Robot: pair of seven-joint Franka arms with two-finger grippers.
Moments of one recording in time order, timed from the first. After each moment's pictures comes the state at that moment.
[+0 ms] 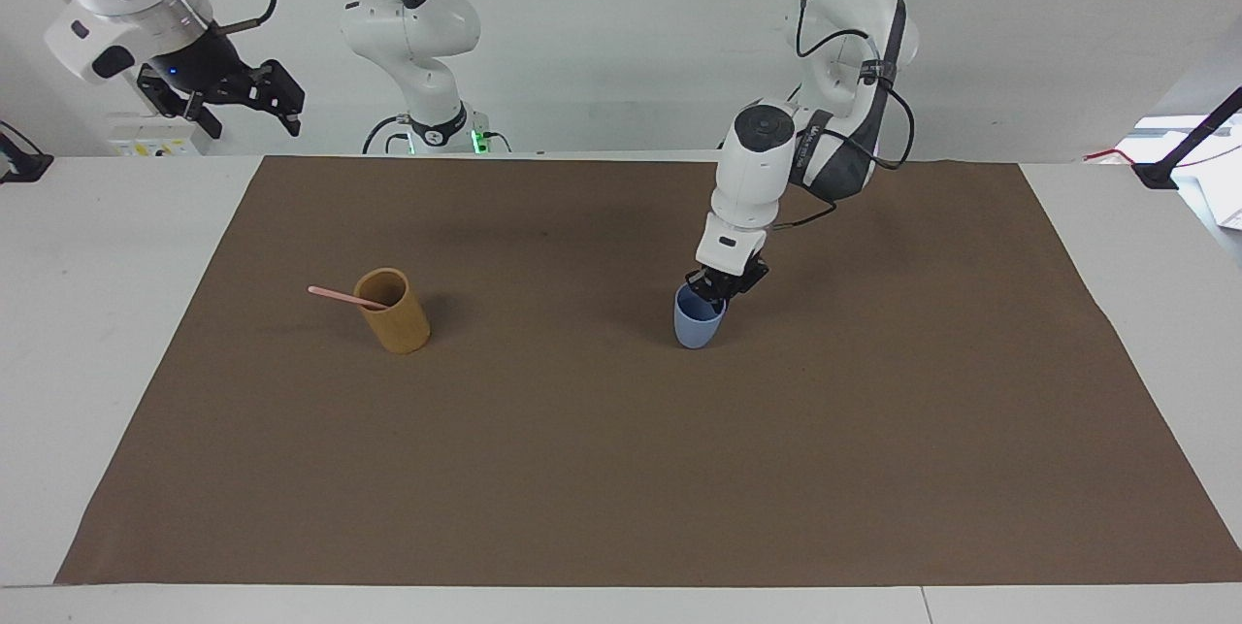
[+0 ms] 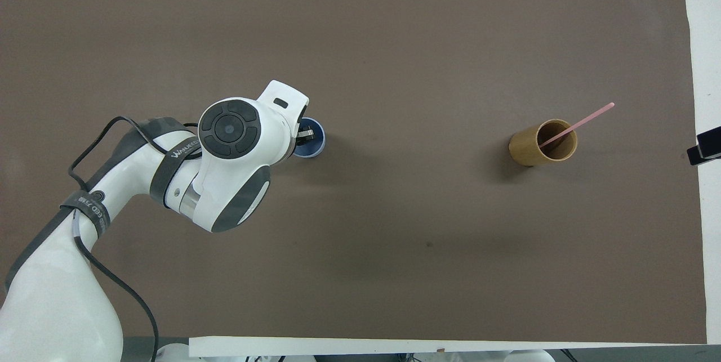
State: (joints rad) left arm -0.60 0.20 -0.04 -2.02 0.05 2.30 -0.86; right arm 0.06 -0.04 -0.17 -1.48 -0.03 1.25 -0.14
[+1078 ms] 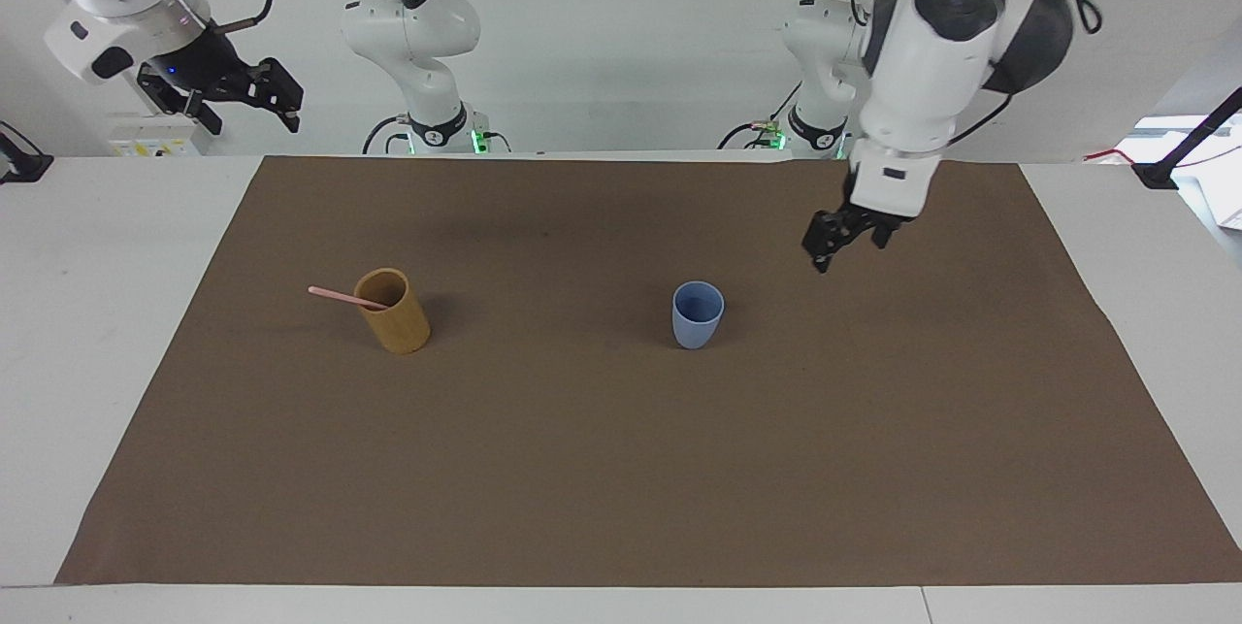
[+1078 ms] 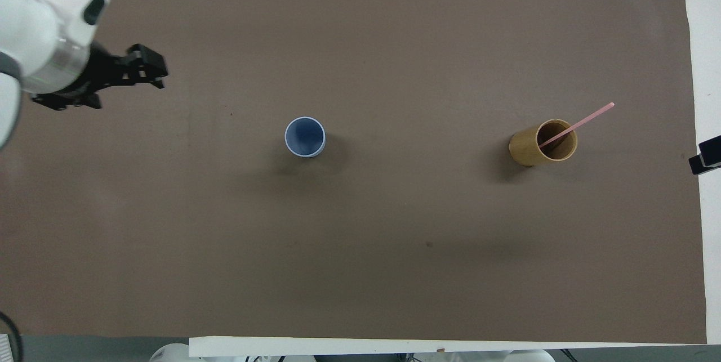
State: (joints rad) left arm -0.25 0.03 -0.01 -1.60 0.06 1.64 -0.46; right arm 0.05 -0.04 -0.16 -1.49 -0.03 1.22 -0.14
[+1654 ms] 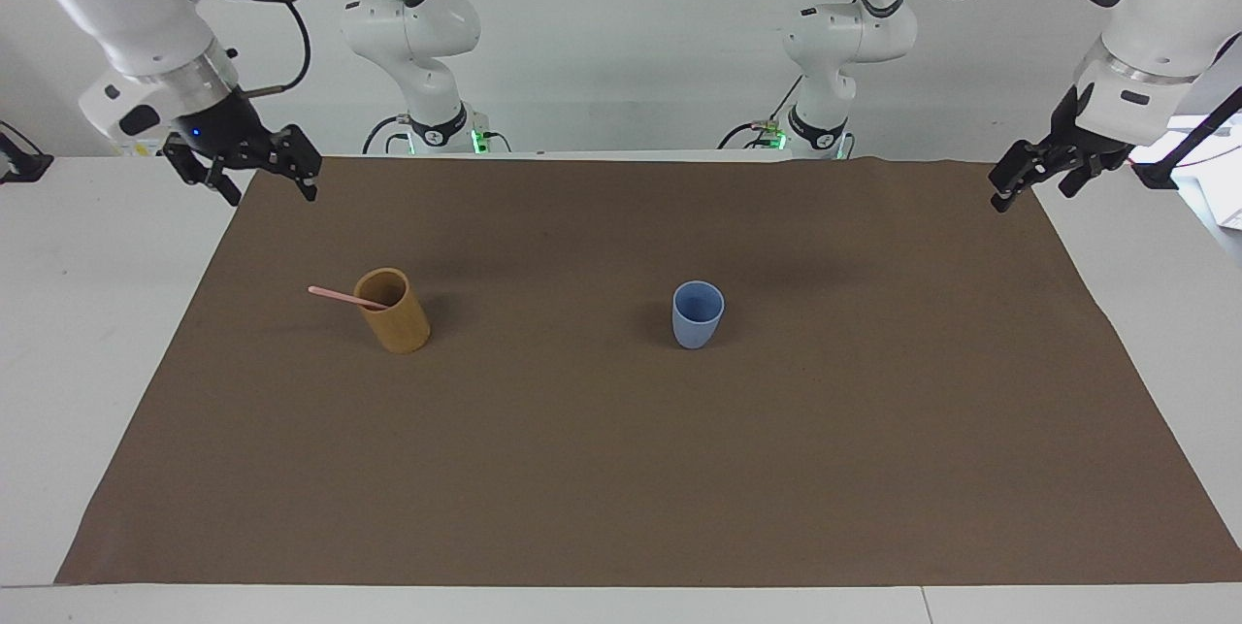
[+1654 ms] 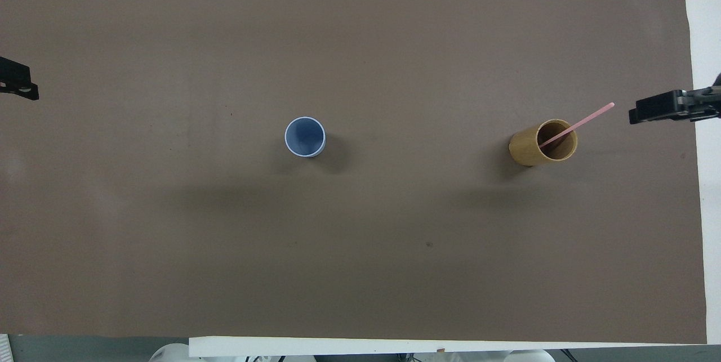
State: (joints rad) left arm -0.05 0.01 -0.02 -1.54 0.05 1.53 -0.15; right arm 0.07 -0.05 -0.16 -1.77 0.05 1.73 -0.11
